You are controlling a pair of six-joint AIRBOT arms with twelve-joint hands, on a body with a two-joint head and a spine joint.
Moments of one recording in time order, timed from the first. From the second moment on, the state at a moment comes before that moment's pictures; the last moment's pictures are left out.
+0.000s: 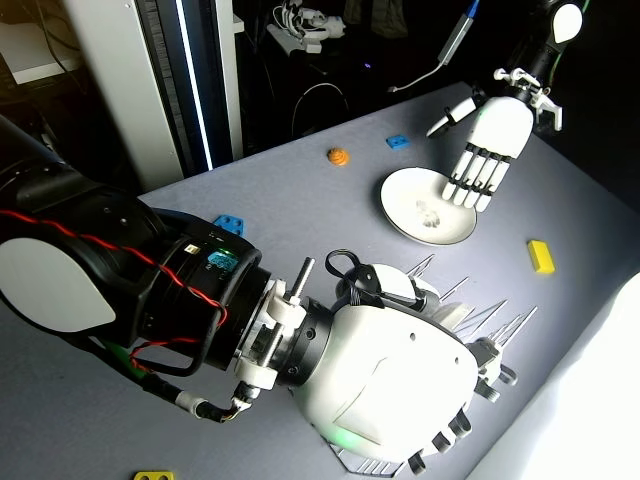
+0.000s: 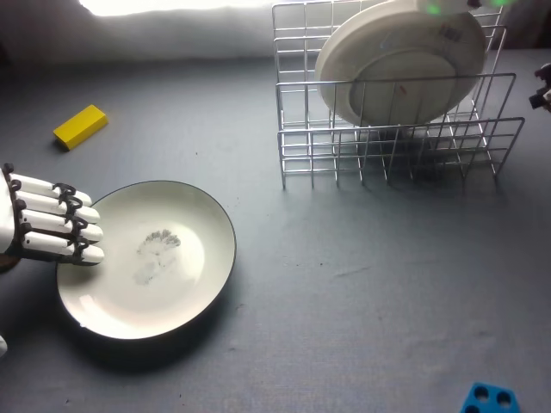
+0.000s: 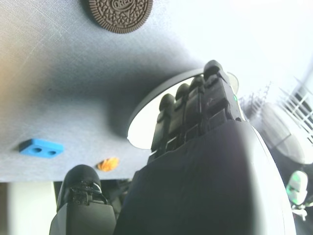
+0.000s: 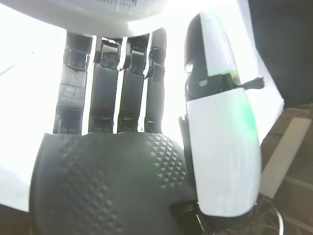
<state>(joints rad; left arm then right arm) 0.70 -0.91 1.55 1.50 -0.89 -0.06 -0.18 -1.11 1.47 -0.40 0.23 0.37</state>
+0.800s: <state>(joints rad) 0.77 -0.93 1.58 1.44 -0.90 -0.10 -0.19 -1.09 1.08 -0.31 0.46 -0.72</state>
